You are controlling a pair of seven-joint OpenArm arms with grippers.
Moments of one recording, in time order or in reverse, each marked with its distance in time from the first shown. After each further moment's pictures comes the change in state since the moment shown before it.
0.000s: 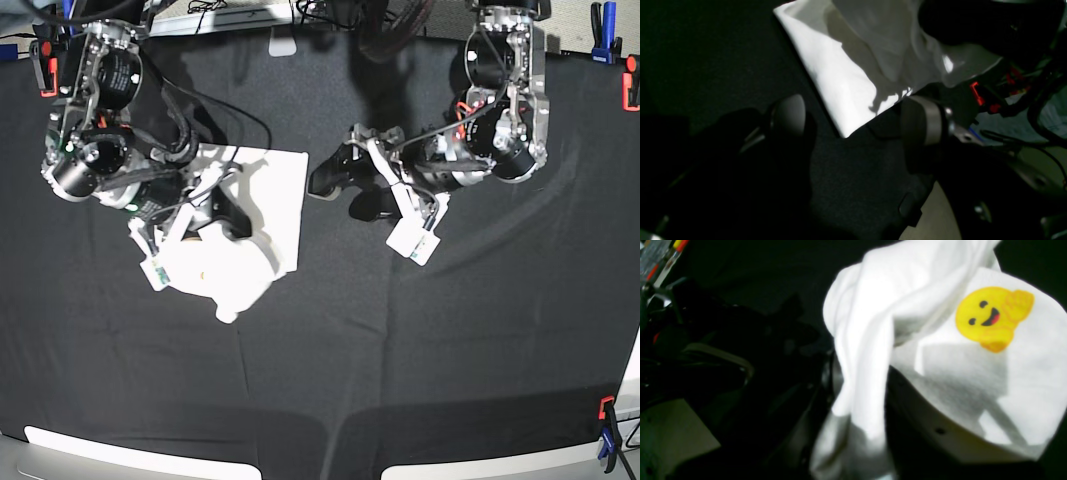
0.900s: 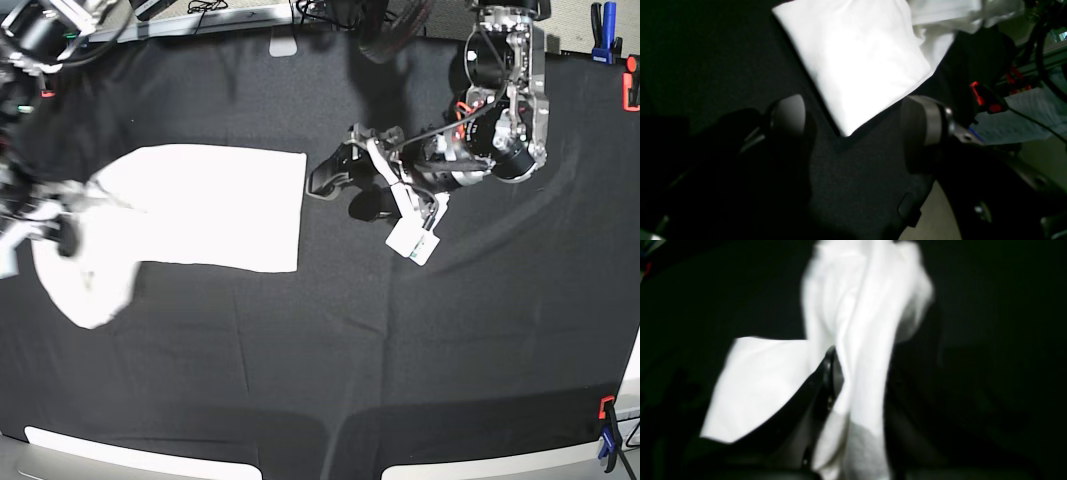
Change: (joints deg) left arm 0.0 0.0 0.0 0.0 0.0 0.0 0.0; right arm 6.6 6.2 30.6 -16.4 2.9 7.4 0.1
